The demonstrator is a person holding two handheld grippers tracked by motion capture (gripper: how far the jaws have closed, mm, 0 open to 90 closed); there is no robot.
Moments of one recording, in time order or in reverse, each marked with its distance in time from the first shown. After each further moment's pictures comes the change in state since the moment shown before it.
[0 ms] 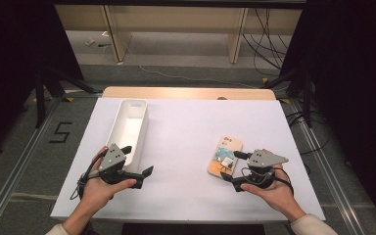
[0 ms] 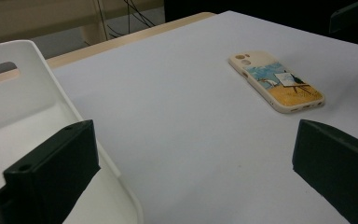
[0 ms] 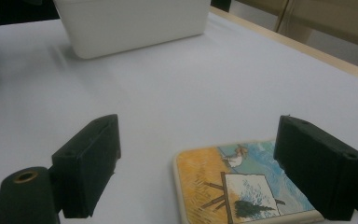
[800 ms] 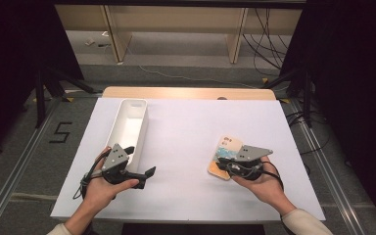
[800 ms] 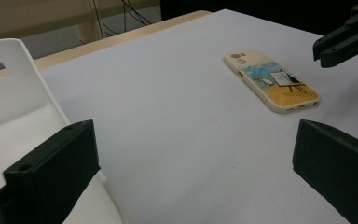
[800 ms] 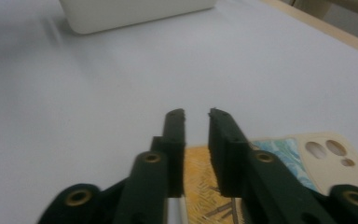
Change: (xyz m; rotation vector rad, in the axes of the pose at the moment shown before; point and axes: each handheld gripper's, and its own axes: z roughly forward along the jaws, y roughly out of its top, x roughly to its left) left arm -0.005 0.000 0.006 0.007 -0.016 0.006; right arm 0.000 0.013 0.027 0.132 0.035 -0.031
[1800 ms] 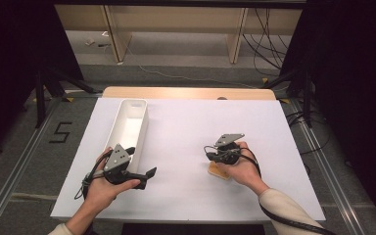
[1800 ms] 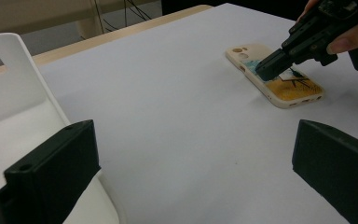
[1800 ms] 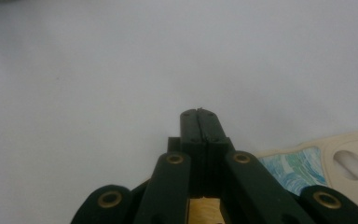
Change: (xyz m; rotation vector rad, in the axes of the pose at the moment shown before) left arm 0.000 -0.002 0.002 0.017 0.008 0.000; right arm -0.024 0.014 0.068 0.189 -0.035 0.089
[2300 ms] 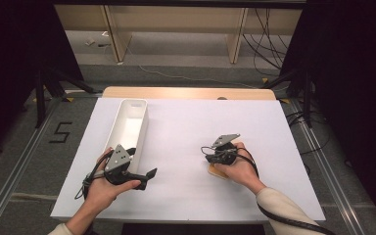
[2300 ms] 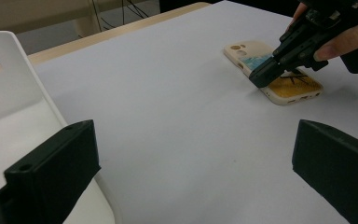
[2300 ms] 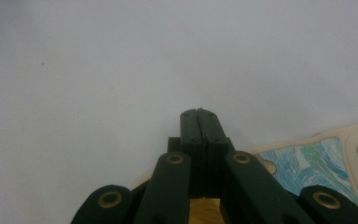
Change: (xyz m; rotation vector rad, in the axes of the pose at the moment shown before) left arm -0.001 -0.001 0.001 0.007 -0.006 0.008; right arm -0.001 -0.003 0.013 0.061 0.012 0.015
